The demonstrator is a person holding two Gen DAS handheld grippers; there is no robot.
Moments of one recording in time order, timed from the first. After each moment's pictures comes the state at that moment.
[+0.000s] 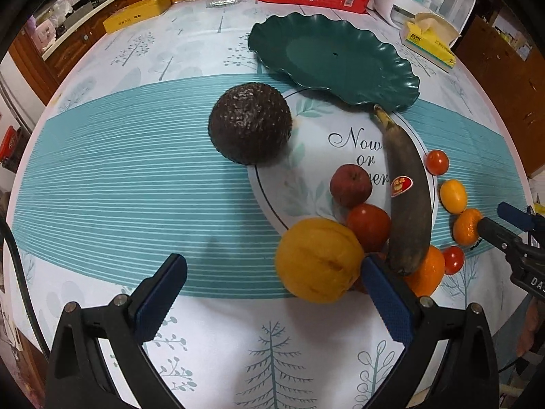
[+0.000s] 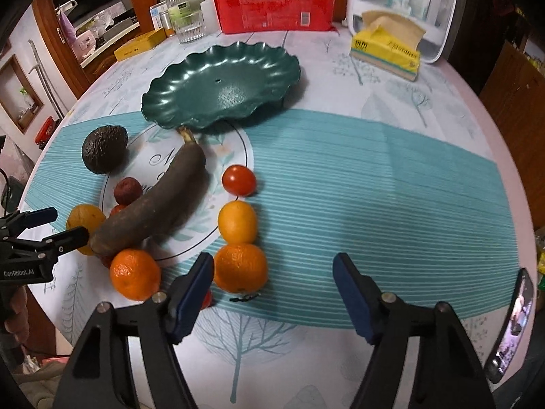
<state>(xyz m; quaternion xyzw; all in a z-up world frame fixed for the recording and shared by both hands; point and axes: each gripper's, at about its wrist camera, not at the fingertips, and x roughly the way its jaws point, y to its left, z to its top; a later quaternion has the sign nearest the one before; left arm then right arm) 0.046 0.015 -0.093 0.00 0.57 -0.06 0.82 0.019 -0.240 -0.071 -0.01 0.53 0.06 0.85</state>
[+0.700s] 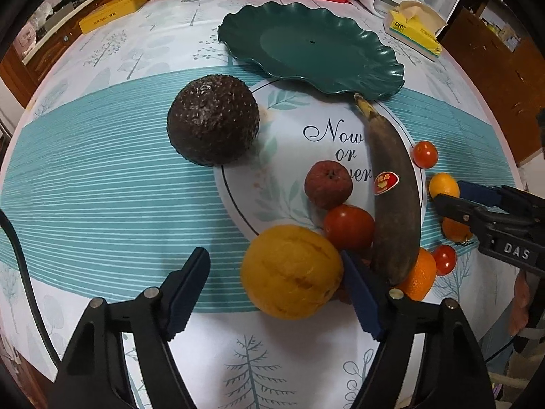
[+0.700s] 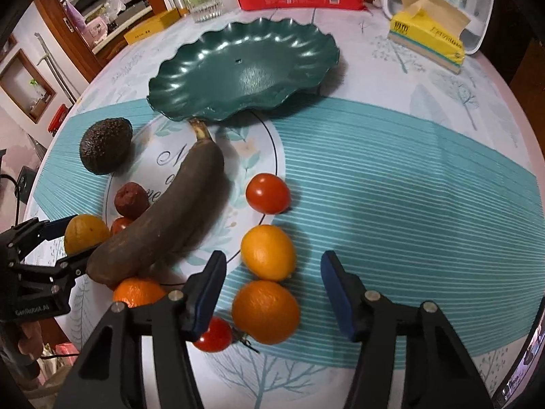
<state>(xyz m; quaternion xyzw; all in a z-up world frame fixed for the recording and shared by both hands) 0.055 0.003 -0.102 -0.01 0.59 -0.10 0.80 0.062 -0.220 -0.093 0.00 0.57 0.11 0.81</state>
